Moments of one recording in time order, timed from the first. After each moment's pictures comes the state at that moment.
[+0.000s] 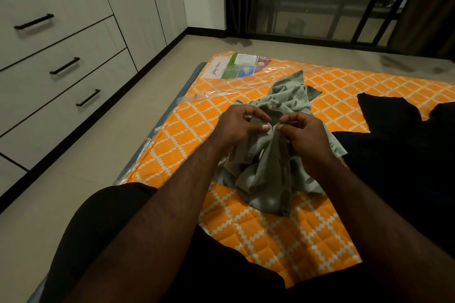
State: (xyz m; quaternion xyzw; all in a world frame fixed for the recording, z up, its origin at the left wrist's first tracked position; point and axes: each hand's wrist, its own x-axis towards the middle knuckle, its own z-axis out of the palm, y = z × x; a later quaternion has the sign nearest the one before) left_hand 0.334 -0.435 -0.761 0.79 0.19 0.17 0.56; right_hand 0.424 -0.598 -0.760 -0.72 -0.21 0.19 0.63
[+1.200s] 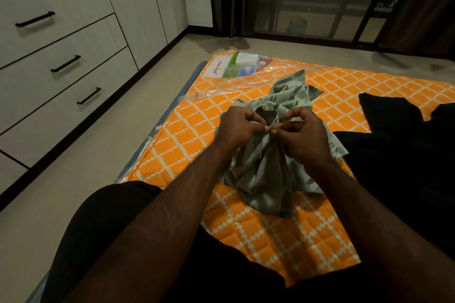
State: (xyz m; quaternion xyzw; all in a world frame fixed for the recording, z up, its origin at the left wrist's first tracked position) left_hand 0.337 -0.444 -0.767 0.80 0.26 0.20 0.50; right_hand 0.417 -0.597 -0.761 -0.74 -0.26 0.14 0.60
